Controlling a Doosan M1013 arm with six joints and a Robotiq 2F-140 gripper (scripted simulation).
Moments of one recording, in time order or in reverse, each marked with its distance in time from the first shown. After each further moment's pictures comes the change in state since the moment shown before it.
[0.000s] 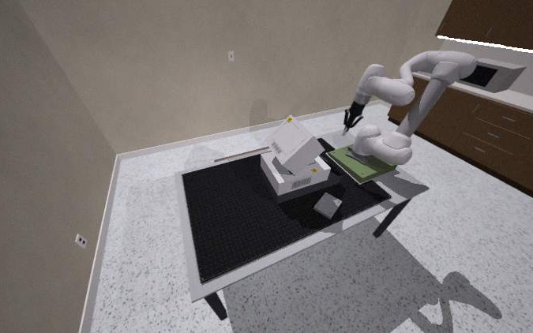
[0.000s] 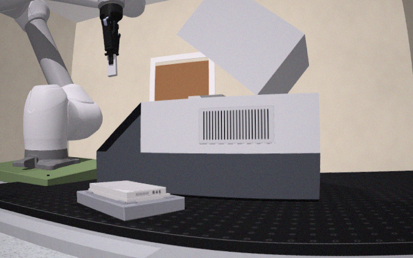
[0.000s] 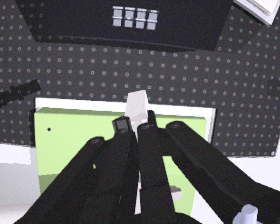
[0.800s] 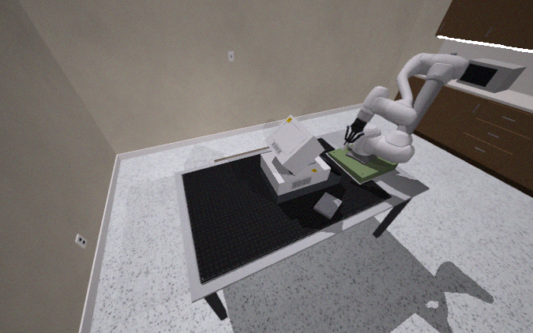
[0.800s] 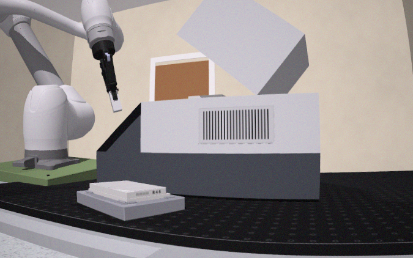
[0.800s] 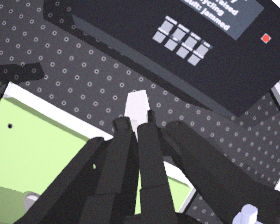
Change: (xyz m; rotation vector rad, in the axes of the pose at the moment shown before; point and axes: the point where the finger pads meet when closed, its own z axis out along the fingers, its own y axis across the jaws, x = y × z) arm -0.009 -0.041 0.100 -0.079 0.188 -0.442
